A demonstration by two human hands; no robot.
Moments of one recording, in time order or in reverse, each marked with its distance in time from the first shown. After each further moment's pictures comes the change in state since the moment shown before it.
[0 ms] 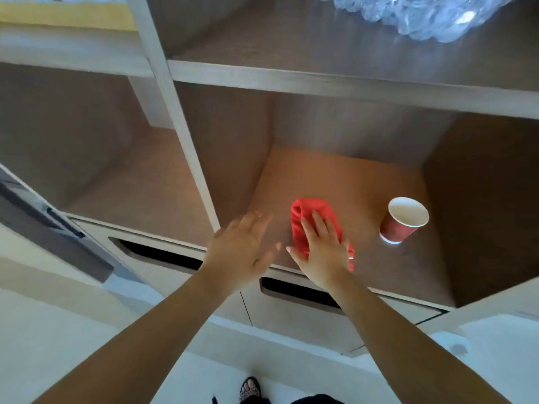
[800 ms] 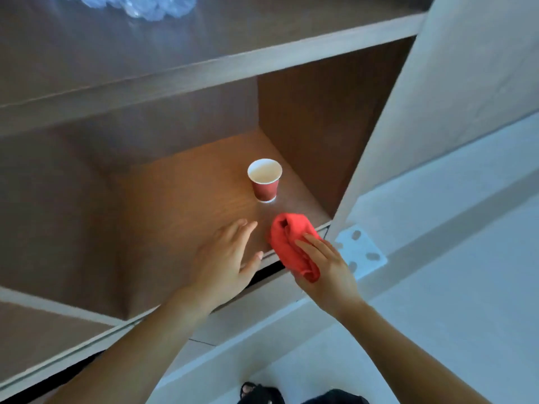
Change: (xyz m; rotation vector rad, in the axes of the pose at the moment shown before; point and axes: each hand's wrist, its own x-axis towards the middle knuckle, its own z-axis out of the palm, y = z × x) left_hand 0.052 0.089 0.034 -0.185 -0.208 0.606; right_hand -0.167 0.058 -0.004 0.325 0.492 0.491
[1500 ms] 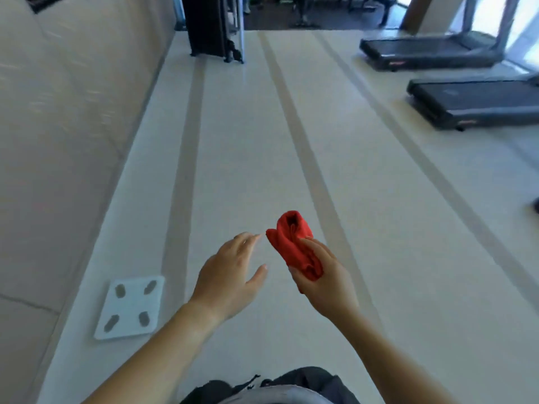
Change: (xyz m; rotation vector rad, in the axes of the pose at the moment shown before) left_hand -0.050 0.596 0.175 -0.112 -0.450 1.113; right_hand -0.430 0.204 -0.336 0.029 0.934 1.057
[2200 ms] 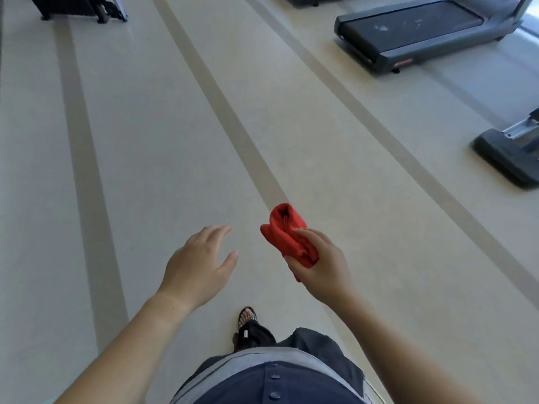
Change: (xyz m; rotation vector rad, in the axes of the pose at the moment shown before) left_hand 0.449 0.009 0.038 0.067 -0.267 0.130; right_hand 0.351 0.107 -0.087 0.006 0.162 0.336
